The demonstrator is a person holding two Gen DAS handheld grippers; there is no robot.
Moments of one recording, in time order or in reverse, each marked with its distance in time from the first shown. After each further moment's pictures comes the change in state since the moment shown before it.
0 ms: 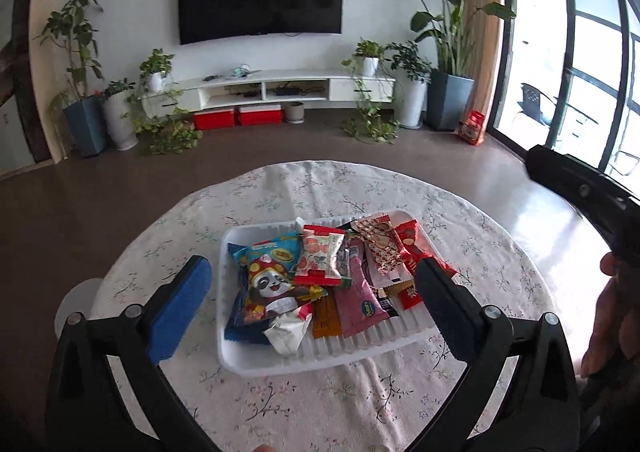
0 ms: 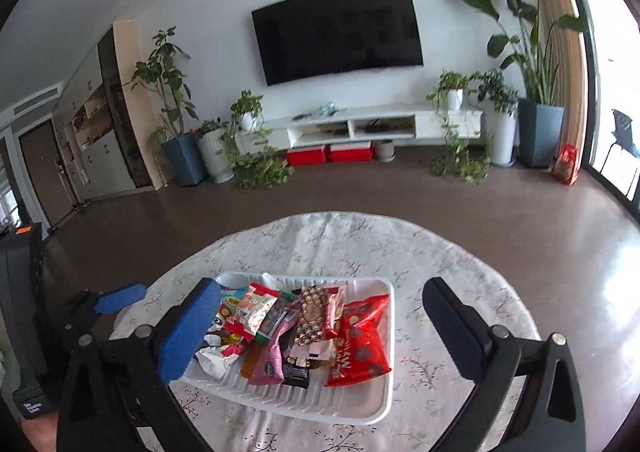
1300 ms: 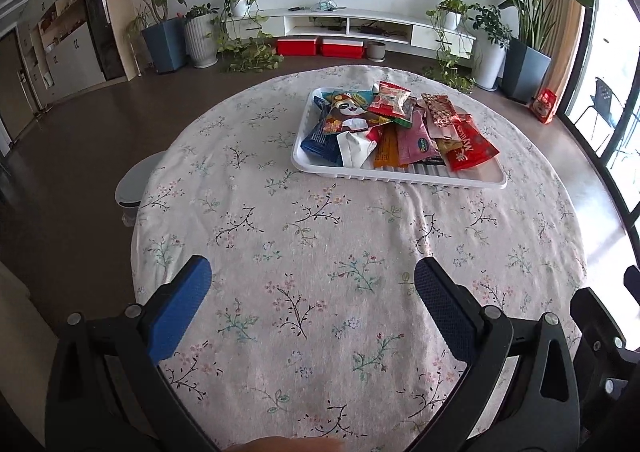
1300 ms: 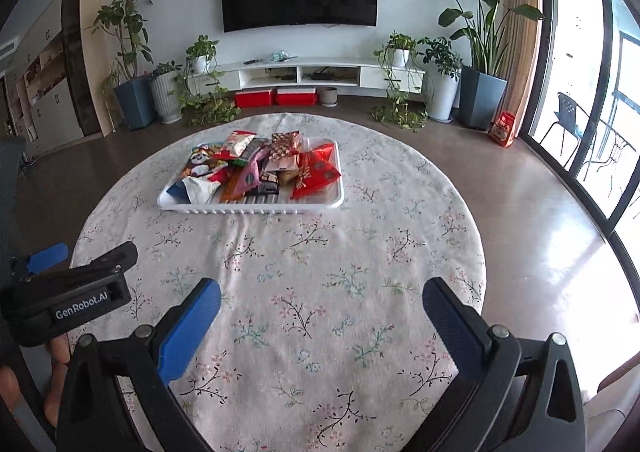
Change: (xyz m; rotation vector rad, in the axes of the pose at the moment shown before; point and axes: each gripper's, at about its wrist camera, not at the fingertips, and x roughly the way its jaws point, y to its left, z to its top) left arm -0.082 -0.004 -0.132 -0.165 0.241 0.226; right arm -0.104 0.034 -0.133 -0.028 0.283 -0.209
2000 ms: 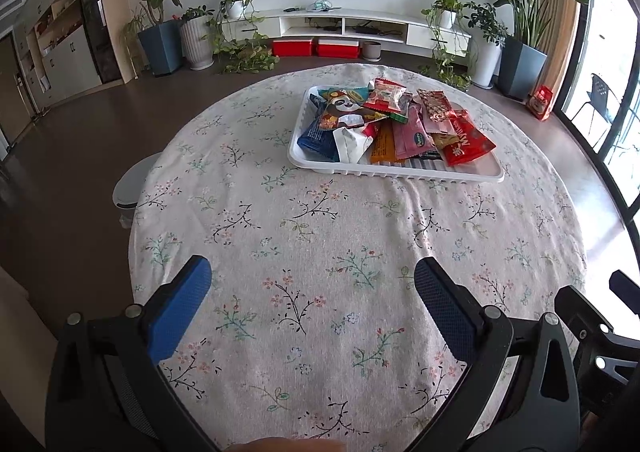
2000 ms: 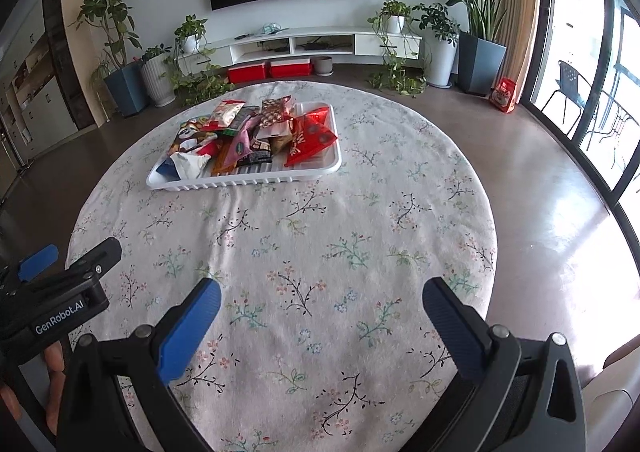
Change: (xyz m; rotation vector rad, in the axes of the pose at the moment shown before) left arm 0.000 0.000 -0.006 0.013 -0.003 -0.008; right arm 0.016 -0.006 -0.002 0.054 0.108 0.015
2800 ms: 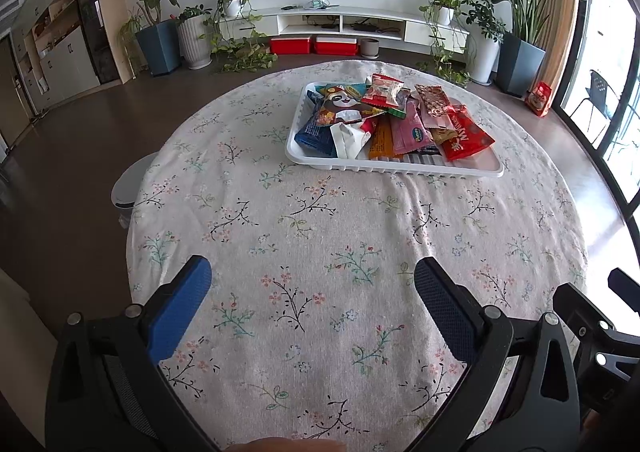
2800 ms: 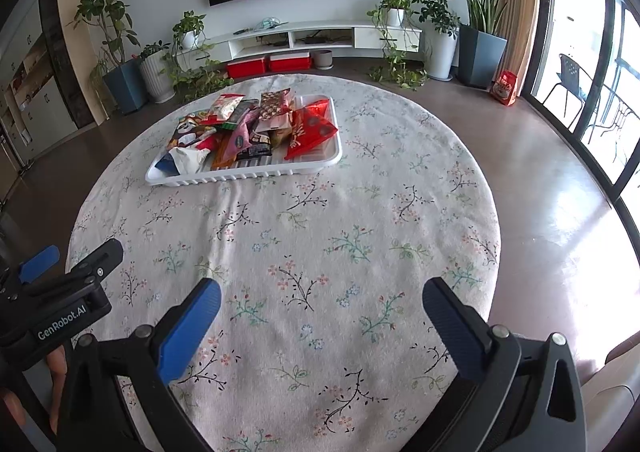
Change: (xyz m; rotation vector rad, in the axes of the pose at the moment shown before) left arm 0.002 -0.002 -0.001 0.008 0.005 -0.005; right arm 0.003 0.000 -0.002 0.006 0.017 0.003
